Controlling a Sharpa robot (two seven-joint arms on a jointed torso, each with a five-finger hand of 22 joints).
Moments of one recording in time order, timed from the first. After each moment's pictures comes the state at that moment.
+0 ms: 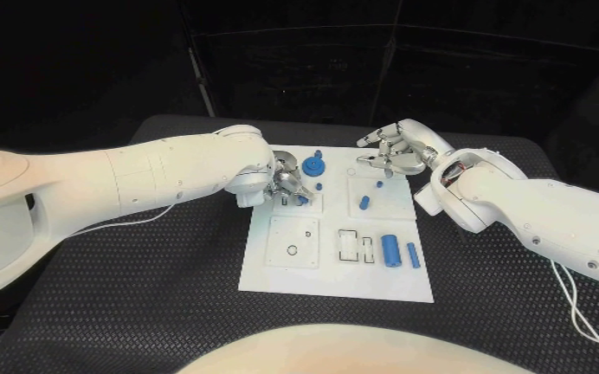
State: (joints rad) left arm 1.26 -0.59 -0.19 1.28 -0.86 0.14 -0.50; left_hand 1.16 0.04 0.42 0.15 0.06 0.84 0.06 0.75 0.45 1.24 -0.01 1.16 0.94 1.47 -0.07 1.55 1.31 0.12 1.30 0.04 1.28 1.05; right arm 1.07 -0.76 0.06 1.47 -1.00 -0.35 0.06; right_hand 1.45 -0.05 -0.01 0.21 0.27 0.88 0.16 0.14 0.07 1.16 0.07 1.04 0.89 1.46 -0.01 1.24 1.05 0.16 1.07 0.10 1.01 0.53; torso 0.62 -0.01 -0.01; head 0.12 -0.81
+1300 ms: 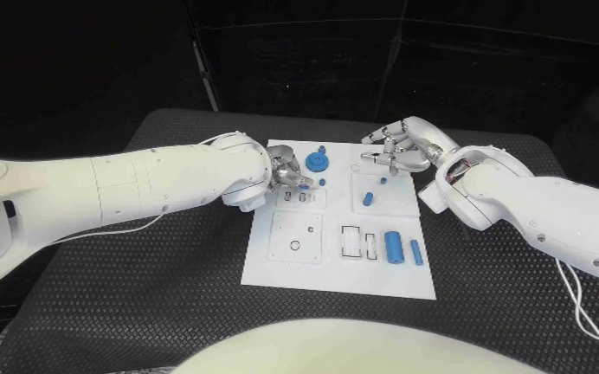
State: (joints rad) left arm 1.23 -0.67 -0.19 1.40 -0.94 -0.14 -0.48; left_hand 1.12 0.00 0.51 0.14 0.05 0.84 0.06 0.77 0.46 1.28 -0.02 1.20 0.98 1.47 -0.07 1.56 1.31 0.11 1.32 0.04 1.31 1.11; right arm 1.07 -0.76 0.06 1.46 -1.00 -0.33 0.05; right_hand 1.43 -0.04 -0.02 0.23 0.27 0.88 0.16 0.14 0.07 1.16 0.07 1.04 0.89 1.46 -0.01 1.24 1.06 0.16 1.07 0.10 1.00 0.52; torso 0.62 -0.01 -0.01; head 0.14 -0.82
